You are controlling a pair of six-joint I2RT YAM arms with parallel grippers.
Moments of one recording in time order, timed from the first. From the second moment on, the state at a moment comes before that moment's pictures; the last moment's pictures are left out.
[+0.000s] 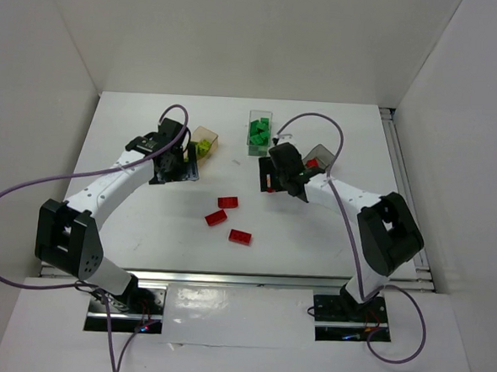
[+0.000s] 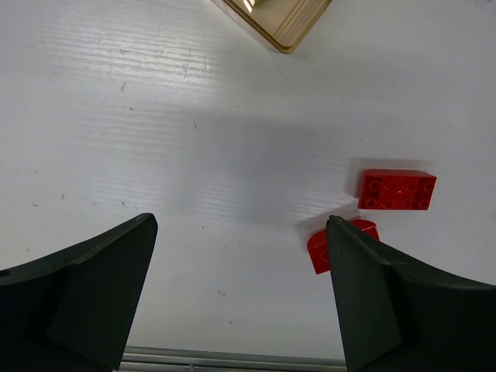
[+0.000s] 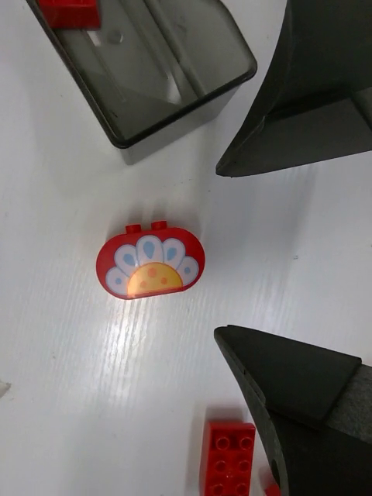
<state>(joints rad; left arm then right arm) -0.32 1.49 1.23 -0.80 -0.20 -0.50 0.58 1.66 1.06 -0.22 0.26 0.33</state>
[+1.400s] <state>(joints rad) -0.33 1.49 1.27 -0.81 -0.20 -0.50 0.38 1.68 1.08 -0.16 0.44 0.44</state>
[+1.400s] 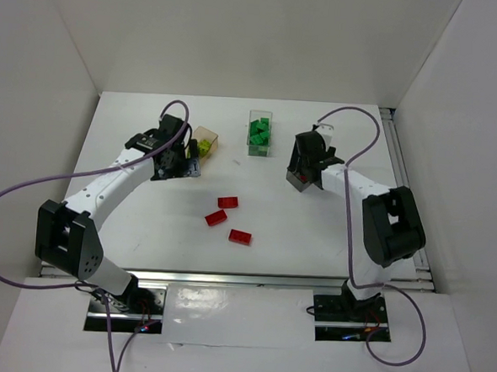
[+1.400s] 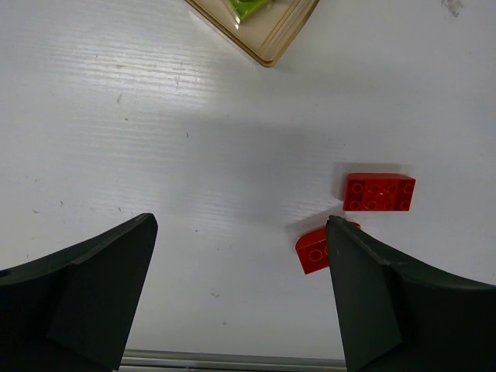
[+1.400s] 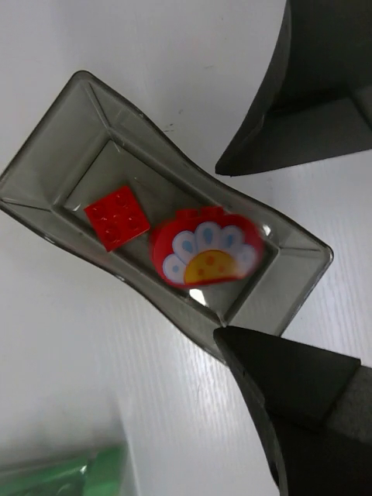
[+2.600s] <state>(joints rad) -0.33 1.09 1.15 -0.88 -0.52 -0.72 0.93 1.97 1.35 -0.23 0.25 0.60</state>
